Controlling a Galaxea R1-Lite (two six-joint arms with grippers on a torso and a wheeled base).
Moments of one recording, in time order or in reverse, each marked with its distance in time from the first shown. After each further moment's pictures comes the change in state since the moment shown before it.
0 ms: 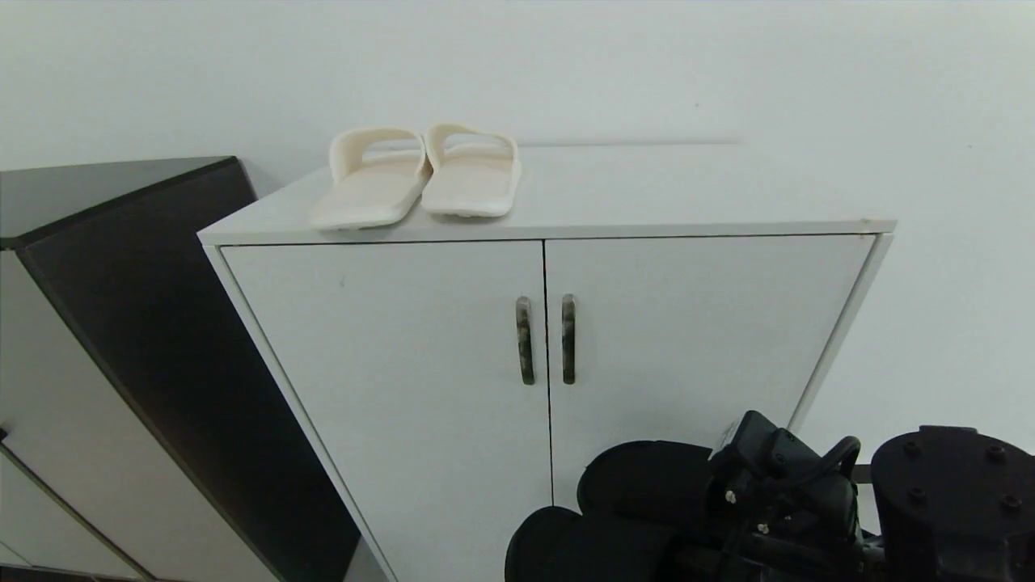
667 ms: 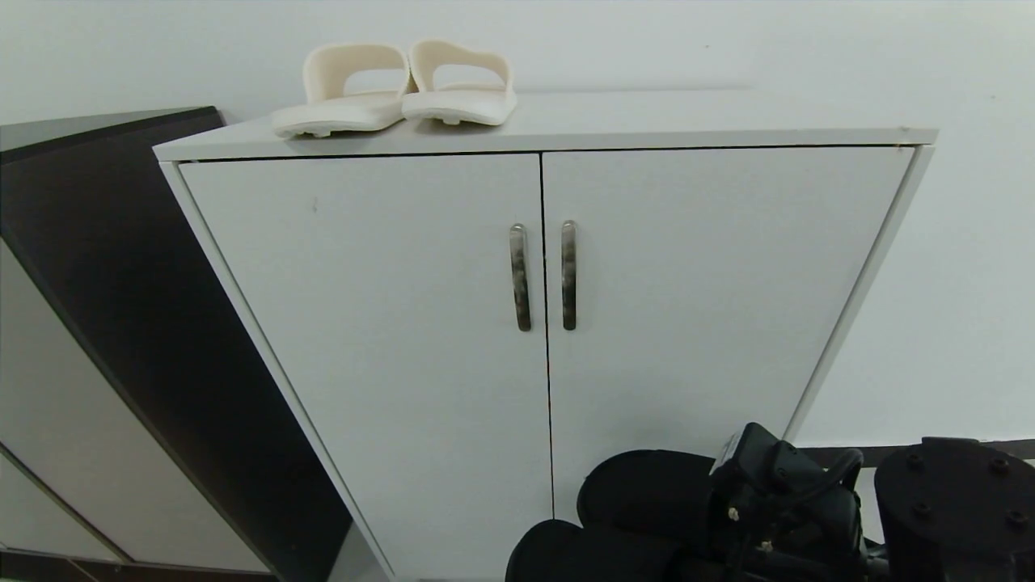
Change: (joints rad) left arm -0.006 0.154 -0.161 -0.019 -0.019 -0.050; right arm 0.017 -0.007 0.016 0.001 -0.001 -0.004
